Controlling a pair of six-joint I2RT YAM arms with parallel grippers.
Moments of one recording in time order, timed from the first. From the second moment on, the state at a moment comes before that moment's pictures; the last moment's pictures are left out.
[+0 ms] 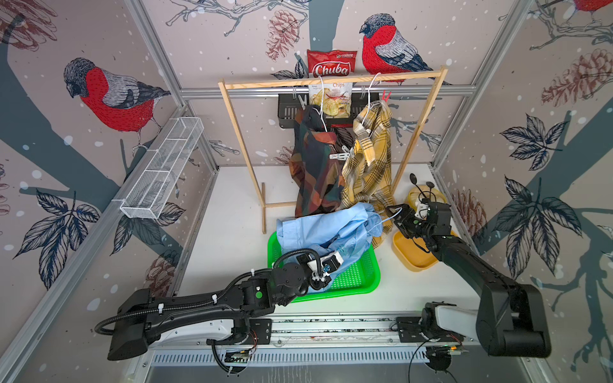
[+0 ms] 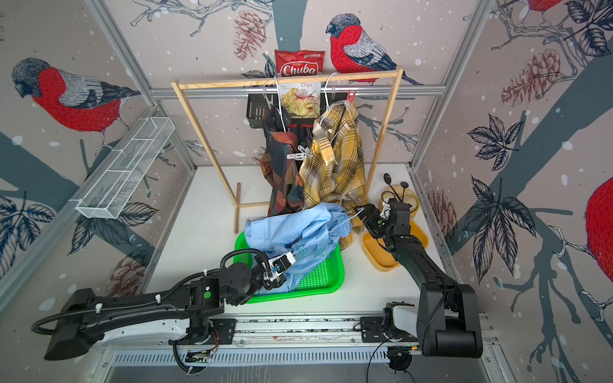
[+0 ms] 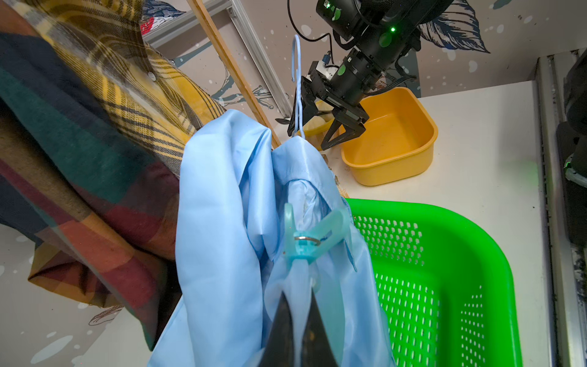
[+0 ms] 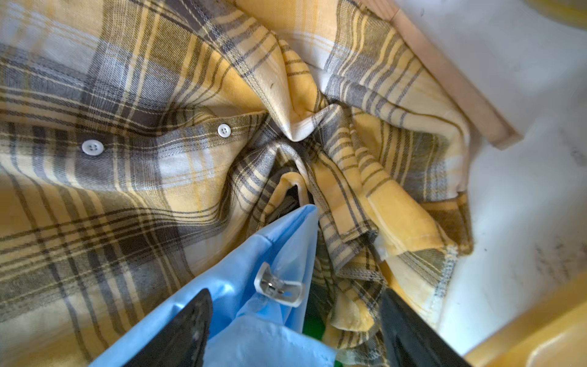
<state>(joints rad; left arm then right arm) -1.30 0.90 0.51 0.19 -0.43 0.39 0.03 1.25 0.59 0.09 -0.54 0.90</state>
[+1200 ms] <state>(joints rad) -1.42 1.02 0.48 0.28 -0.53 0.42 0.06 1.44 0.61 0.28 -0.61 1.08</state>
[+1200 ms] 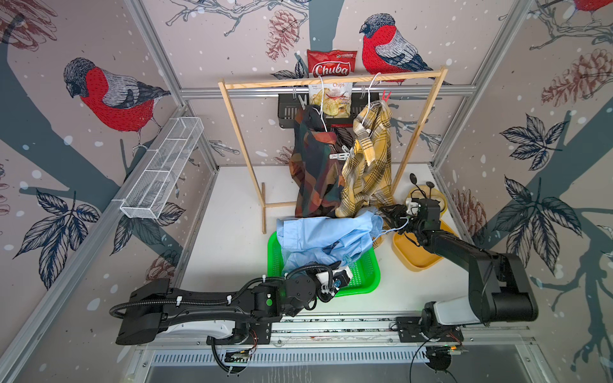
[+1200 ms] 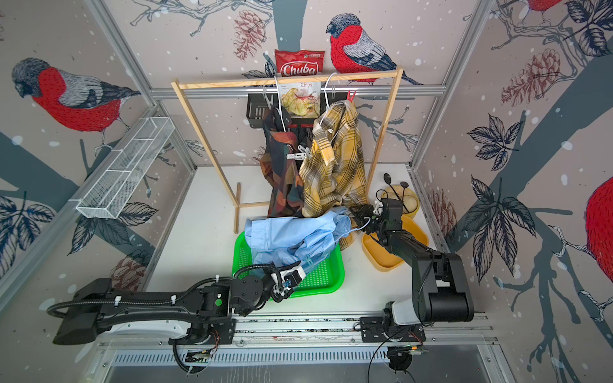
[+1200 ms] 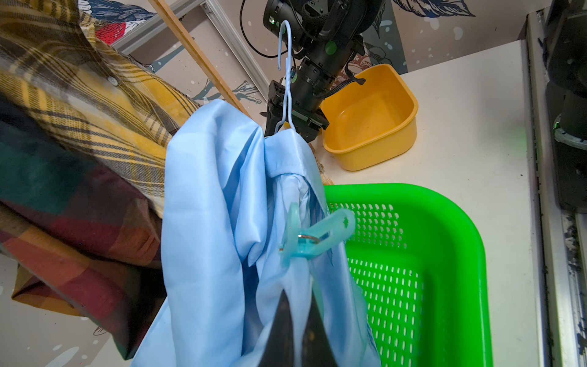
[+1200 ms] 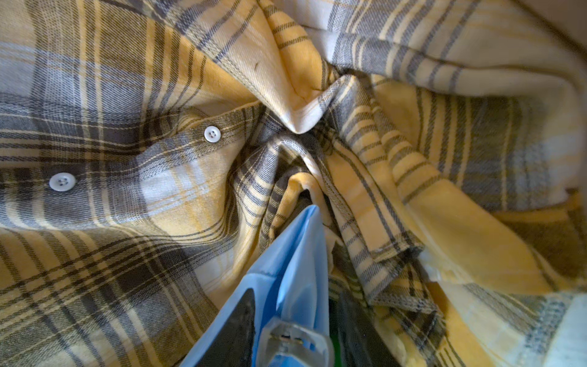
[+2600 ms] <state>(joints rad) -1.42 1.08 0.51 0.29 -0.60 0.39 -0.06 1.28 0.59 0.16 -0.60 1.02</state>
